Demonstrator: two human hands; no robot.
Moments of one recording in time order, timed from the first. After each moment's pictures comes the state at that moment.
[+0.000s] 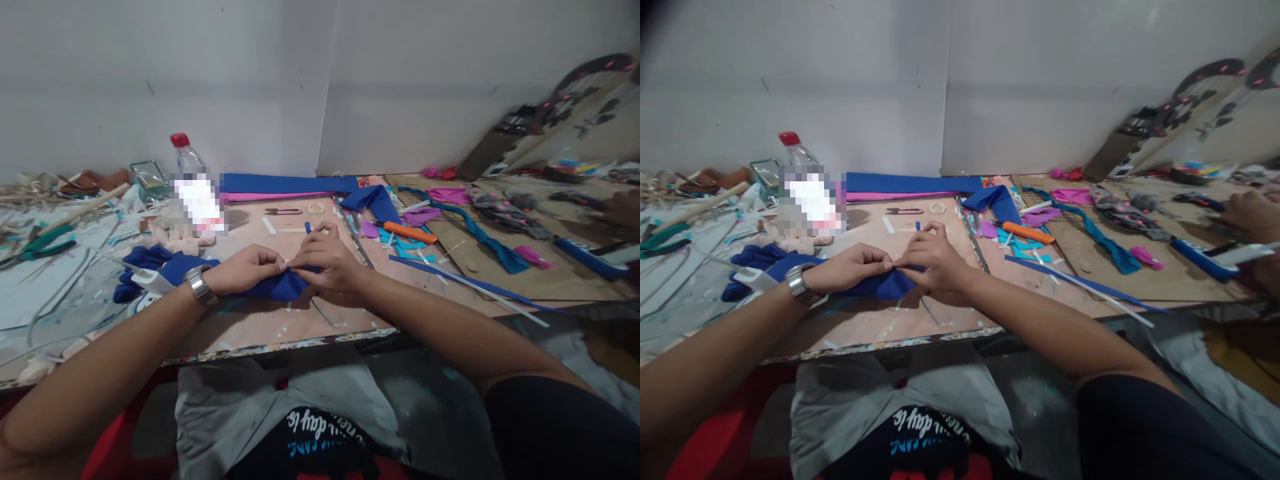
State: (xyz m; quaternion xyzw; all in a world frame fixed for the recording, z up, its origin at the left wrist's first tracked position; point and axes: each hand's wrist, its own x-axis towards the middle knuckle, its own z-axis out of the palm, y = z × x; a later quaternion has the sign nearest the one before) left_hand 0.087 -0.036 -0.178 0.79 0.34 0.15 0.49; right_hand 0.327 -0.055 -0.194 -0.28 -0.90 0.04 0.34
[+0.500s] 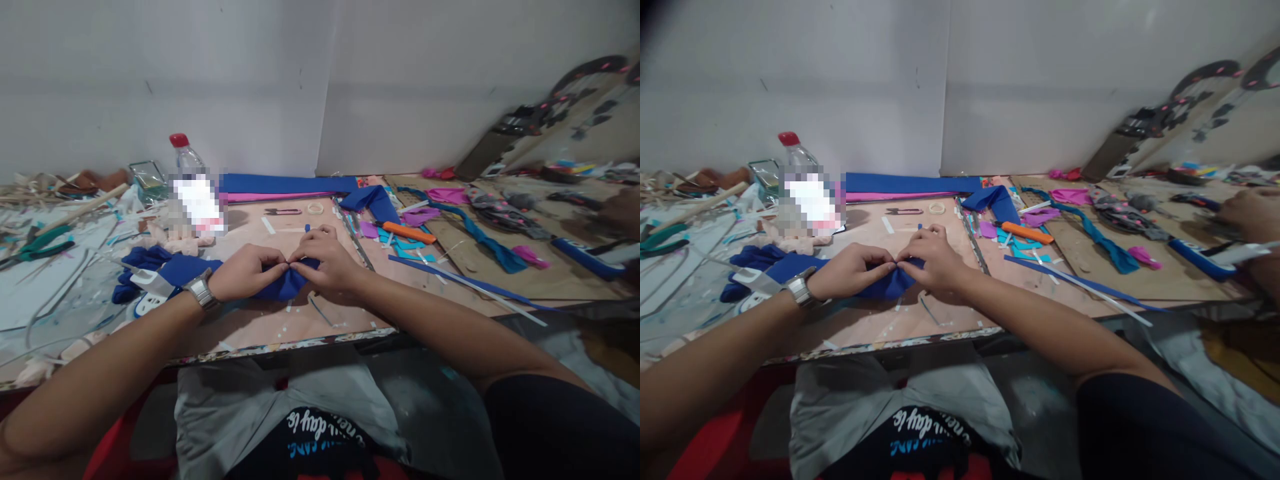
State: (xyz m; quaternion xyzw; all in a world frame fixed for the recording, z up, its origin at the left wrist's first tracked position) left_hand 0.091 -0.046 -0.176 0.88 0.31 0.21 0.29; right_hand 0.321 -0.058 -0.195 -0.35 -0.87 0.08 0.34
